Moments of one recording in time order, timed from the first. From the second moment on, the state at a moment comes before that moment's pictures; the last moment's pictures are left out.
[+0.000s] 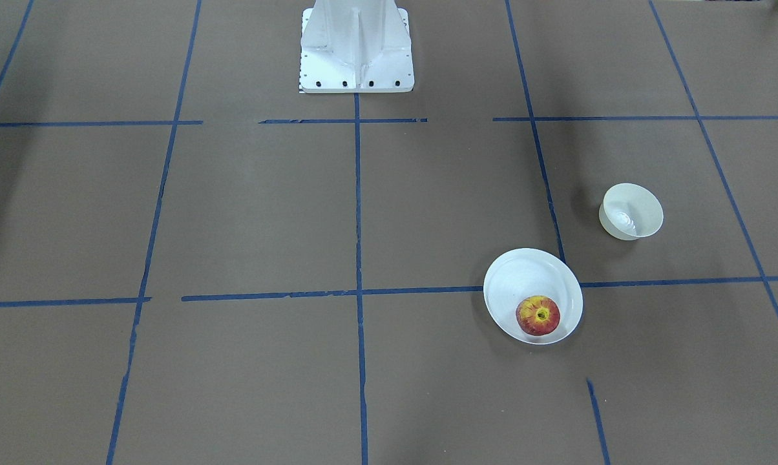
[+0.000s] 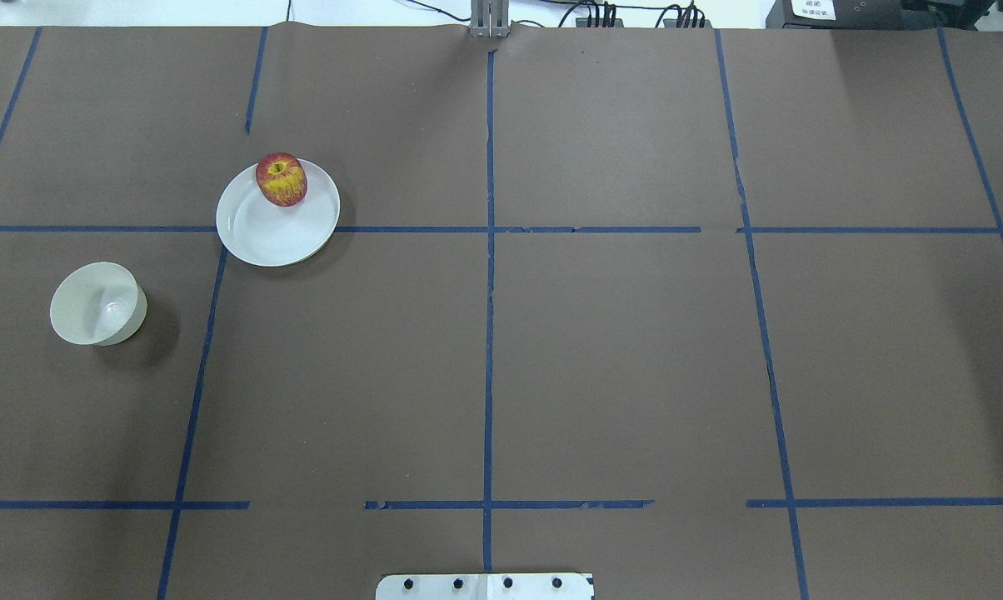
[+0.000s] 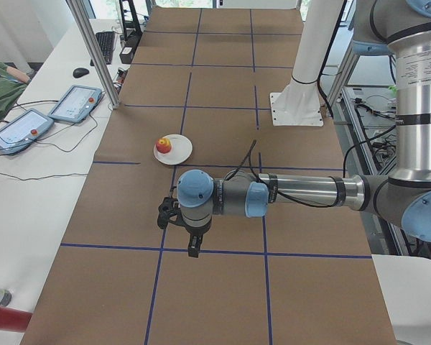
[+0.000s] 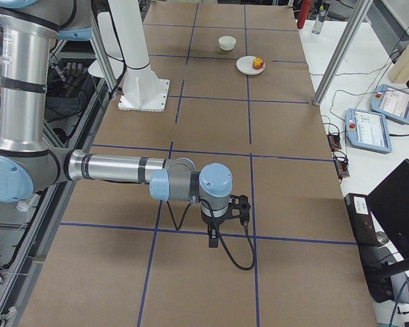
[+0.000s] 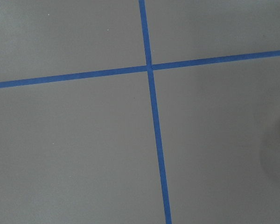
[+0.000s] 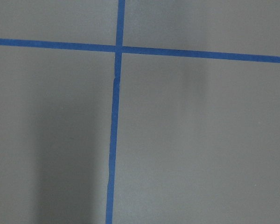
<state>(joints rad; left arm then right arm) -1.60 -1.45 -1.73 -1.58 -2.40 0.12 1.59 -1.73 1.71 -1.55 2.30 -0.05</state>
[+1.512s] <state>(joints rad) -1.43 -1.74 -1.68 -1.75 -2.29 -0.27 1.59 -1.73 1.71 -1.55 2.30 -0.05</state>
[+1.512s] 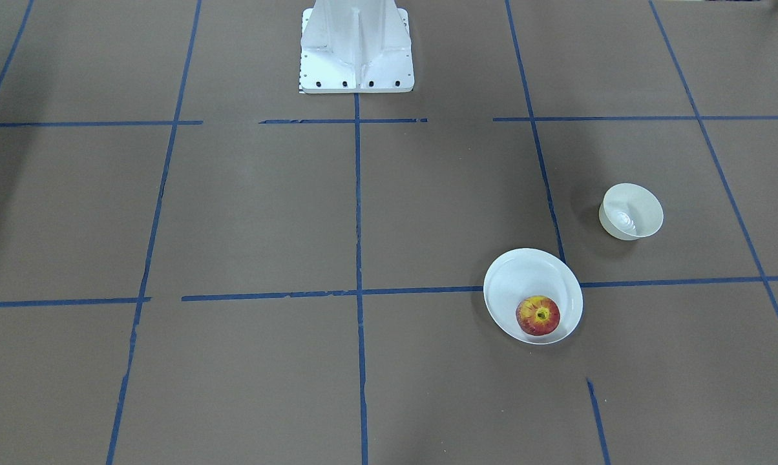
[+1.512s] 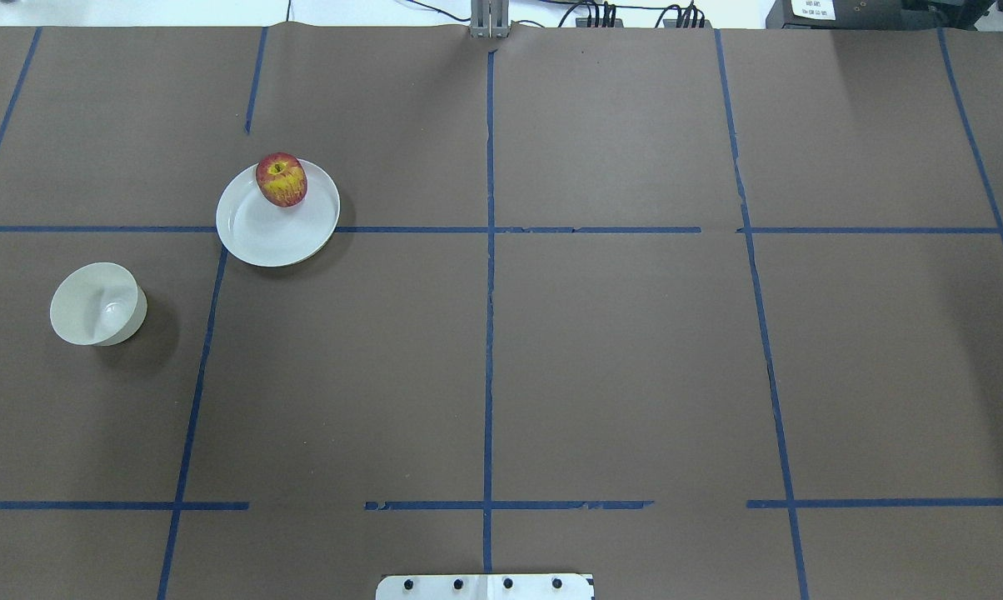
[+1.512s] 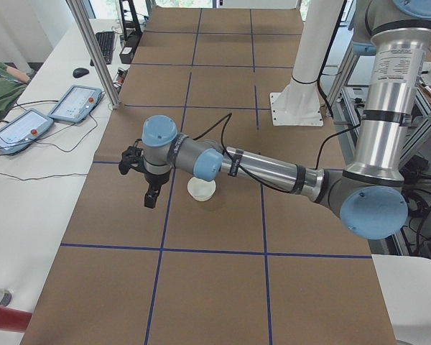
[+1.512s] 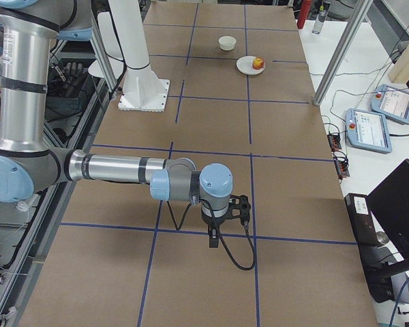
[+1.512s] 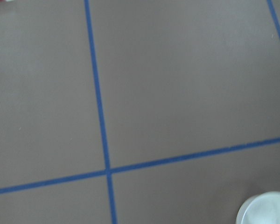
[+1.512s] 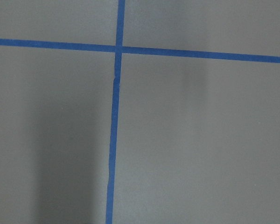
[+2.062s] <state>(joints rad) -1.12 -2.05 -1.51 -1.76 -2.19 -0.70 1.59 -1.73 1.71 -1.55 2.30 -0.05</state>
